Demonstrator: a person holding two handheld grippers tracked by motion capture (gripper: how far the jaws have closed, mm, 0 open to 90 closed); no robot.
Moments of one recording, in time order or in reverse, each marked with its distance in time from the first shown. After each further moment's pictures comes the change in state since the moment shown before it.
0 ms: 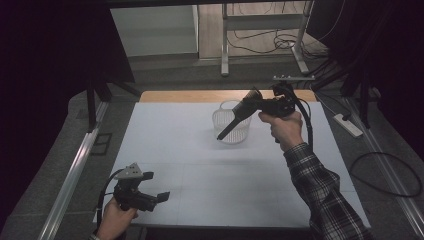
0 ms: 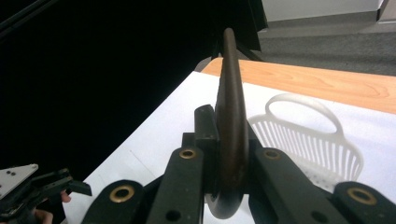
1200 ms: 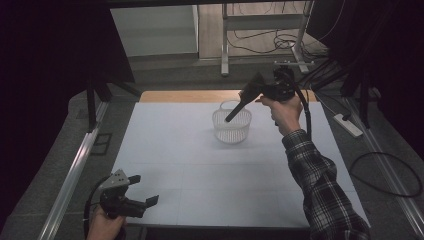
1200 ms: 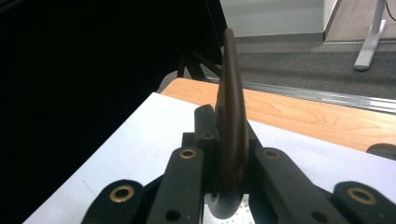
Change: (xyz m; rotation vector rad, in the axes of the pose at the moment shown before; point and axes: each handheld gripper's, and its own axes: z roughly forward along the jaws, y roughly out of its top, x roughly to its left) left arm -0.003 -0.018 -0.026 -0.041 0.091 0.000; right arm -0.027 0.031 0.017 -0.042 -0.140 -0.021
